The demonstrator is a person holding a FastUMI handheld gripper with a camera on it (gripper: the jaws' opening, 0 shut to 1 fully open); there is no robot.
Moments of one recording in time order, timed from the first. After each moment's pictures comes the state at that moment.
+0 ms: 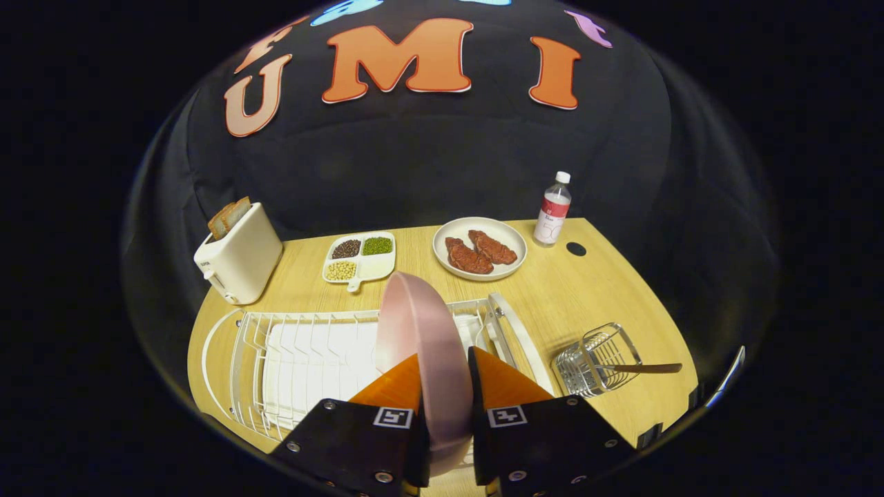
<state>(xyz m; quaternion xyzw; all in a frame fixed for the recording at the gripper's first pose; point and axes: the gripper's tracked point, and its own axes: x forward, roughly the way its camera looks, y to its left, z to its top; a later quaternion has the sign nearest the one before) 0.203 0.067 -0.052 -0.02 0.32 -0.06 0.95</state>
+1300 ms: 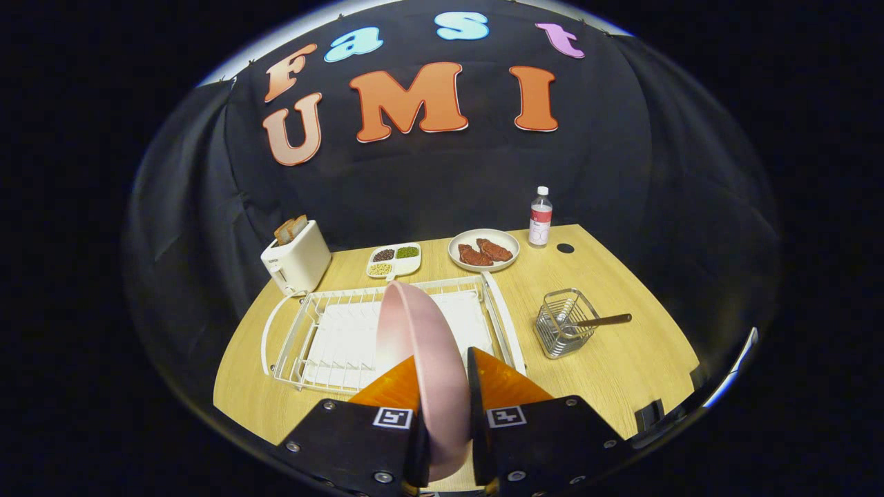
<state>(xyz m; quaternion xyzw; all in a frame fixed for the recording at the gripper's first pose) 0.042 0.054 -0.022 0.04 0.26 0.00 0.96</state>
